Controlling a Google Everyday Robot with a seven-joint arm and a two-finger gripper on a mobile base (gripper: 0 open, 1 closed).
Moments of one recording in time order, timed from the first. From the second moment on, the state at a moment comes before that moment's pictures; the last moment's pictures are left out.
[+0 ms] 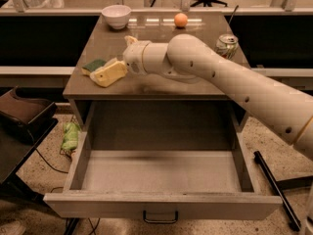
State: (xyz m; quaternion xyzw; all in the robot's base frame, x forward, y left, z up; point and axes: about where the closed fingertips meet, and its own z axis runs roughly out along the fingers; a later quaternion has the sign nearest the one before) arm 0.693 0.134 0.883 -0.44 0.64 0.29 0.56
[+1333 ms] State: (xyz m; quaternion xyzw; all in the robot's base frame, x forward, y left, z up) arm 0.683 0.160 0.864 -0.44 0.66 0.29 0.53
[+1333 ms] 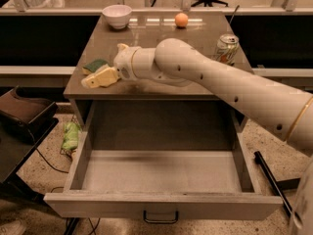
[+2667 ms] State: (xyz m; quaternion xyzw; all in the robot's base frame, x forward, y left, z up) arm 0.703 0.155 0.828 -0.43 0.69 0.28 0.51
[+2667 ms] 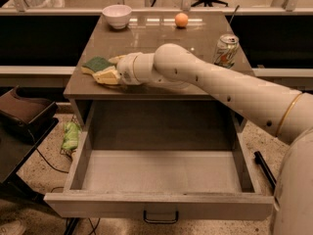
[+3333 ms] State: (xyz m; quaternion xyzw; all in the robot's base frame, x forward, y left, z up) arm 0.701 0.160 0.827 -0.44 0.69 0.29 0.51
